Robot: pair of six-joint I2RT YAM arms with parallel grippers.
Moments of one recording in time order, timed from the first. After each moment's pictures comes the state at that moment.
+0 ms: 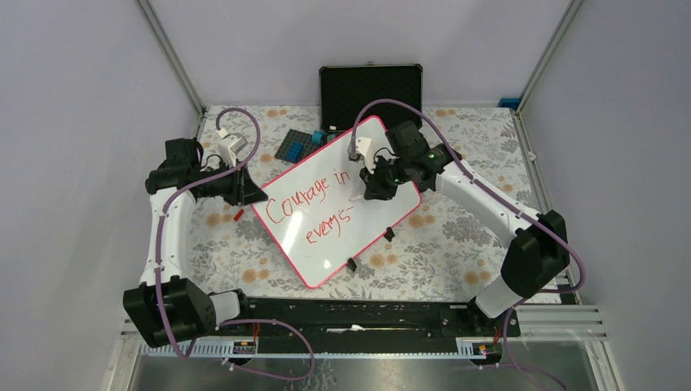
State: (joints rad) left arm 0.22 1.22 1.17 -1.03 0.93 0.45; right arm 0.61 1.59 1.38 -0.70 -0.51 -0.46
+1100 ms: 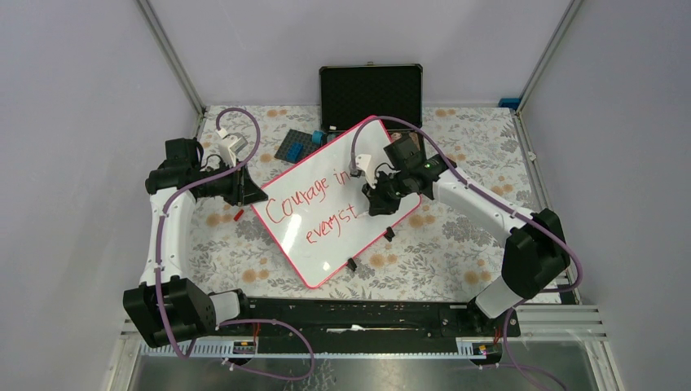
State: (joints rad) left arm 0.22 1.22 1.17 -1.02 0.93 0.45; right arm 0.62 1.58 1.27 -0.70 -0.52 -0.47
